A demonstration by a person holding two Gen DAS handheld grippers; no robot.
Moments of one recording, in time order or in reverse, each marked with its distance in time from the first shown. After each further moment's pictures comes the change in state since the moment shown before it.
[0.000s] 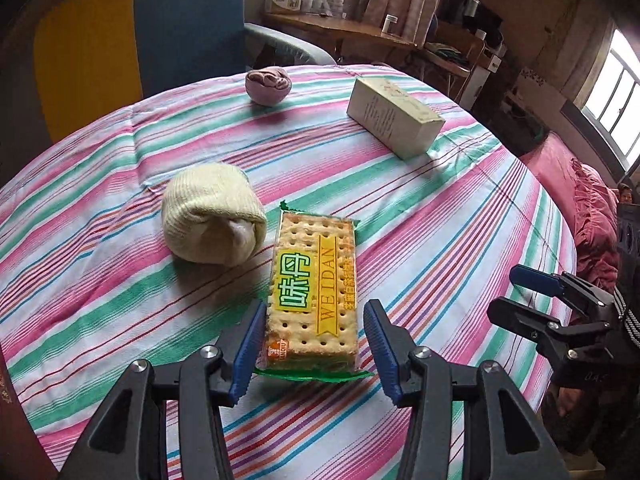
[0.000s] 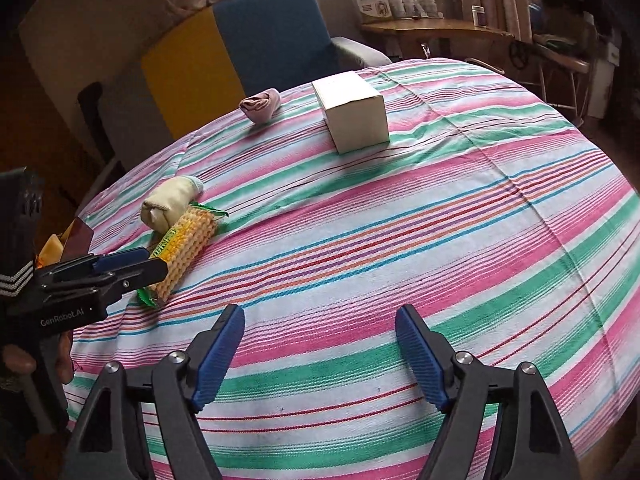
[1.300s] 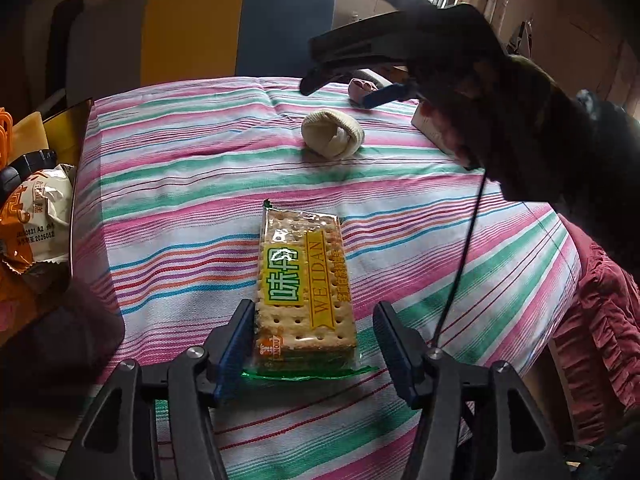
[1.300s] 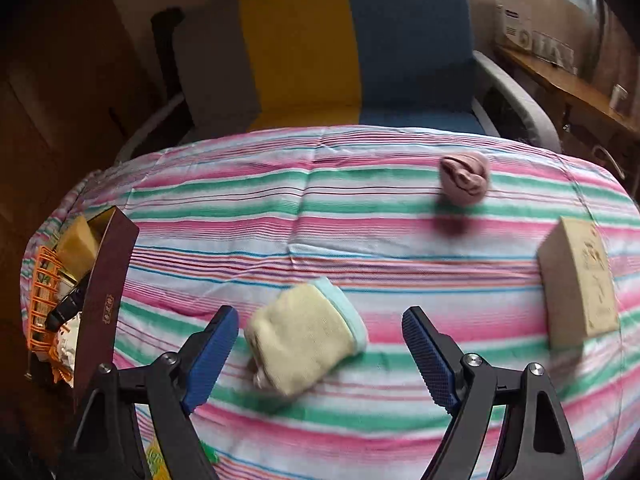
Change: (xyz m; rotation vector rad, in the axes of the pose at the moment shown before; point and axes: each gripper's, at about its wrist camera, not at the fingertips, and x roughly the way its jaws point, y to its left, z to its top) left arm -0.085 0.037 -0.134 -0.235 -0.175 0.096; right arm 0.111 0.188 0.128 -0.350 0.171 0.129
